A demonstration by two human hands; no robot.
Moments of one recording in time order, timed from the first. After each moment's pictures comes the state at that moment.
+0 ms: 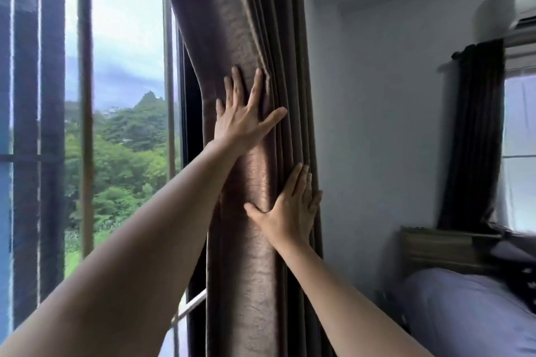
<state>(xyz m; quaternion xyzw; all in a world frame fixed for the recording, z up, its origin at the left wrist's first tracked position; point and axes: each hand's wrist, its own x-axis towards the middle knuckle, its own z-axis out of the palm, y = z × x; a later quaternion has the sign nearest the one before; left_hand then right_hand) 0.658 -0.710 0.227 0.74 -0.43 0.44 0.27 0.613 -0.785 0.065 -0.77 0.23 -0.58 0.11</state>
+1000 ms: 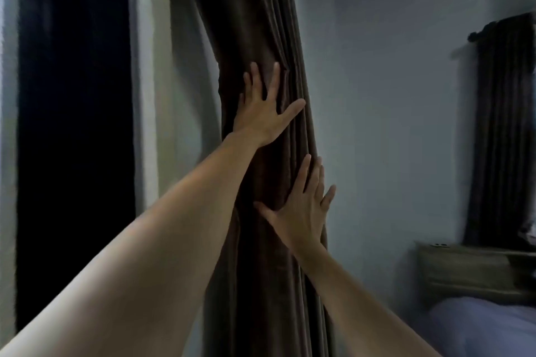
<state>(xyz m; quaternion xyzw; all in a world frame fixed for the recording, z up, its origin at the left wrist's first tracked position) 0.816 -0.975 0.243 0.74 -0.46 0.42 0.25 0.774 -1.035 0.077 -0.77 0.19 -0.60 0.12</state>
